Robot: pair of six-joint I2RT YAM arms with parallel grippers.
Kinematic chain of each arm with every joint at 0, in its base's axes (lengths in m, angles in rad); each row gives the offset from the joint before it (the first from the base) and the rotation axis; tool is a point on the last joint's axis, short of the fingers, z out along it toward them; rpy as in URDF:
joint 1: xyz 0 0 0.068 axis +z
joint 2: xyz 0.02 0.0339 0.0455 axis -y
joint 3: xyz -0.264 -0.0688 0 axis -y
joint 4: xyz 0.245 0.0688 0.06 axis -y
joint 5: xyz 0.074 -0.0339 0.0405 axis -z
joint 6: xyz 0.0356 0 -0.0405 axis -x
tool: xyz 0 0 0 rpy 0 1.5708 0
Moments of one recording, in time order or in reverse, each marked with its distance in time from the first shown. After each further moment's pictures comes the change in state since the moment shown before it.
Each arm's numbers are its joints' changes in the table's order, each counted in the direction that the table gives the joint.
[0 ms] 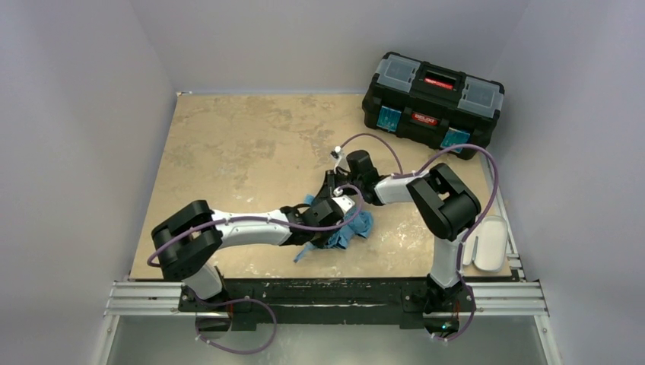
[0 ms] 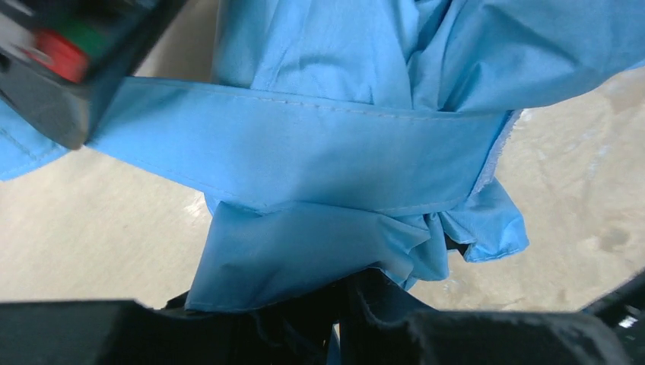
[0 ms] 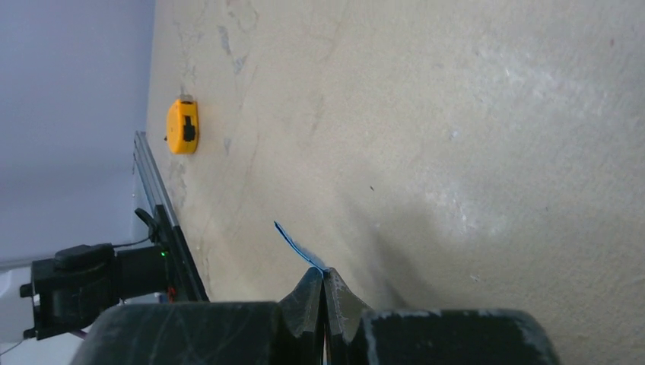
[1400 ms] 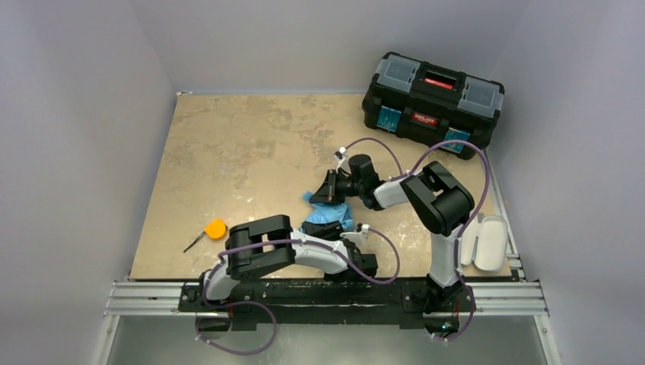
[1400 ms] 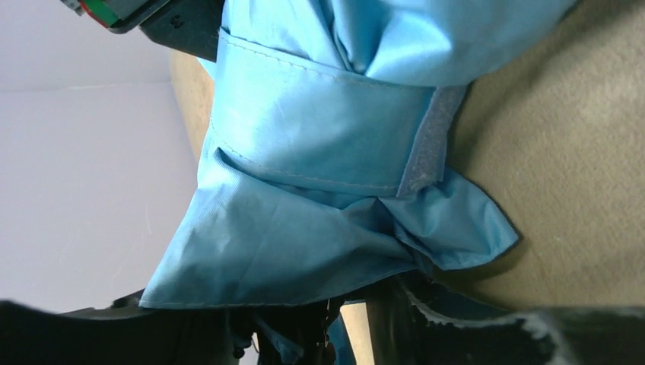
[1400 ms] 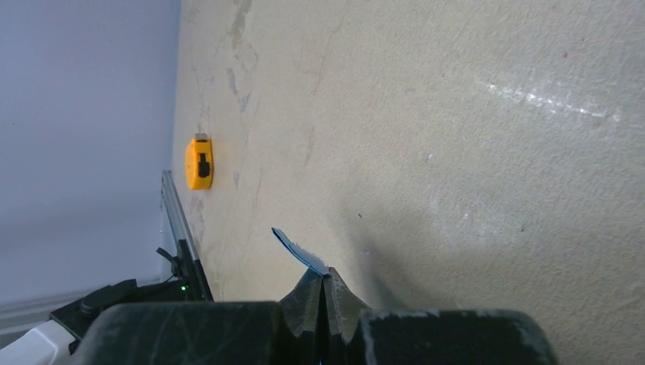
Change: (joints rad) left arm -0.340 -0.483 0.363 -0.649 -0.892 0.174; right arm -0.001 -0.066 -0.024 0.175 0.029 -0.154
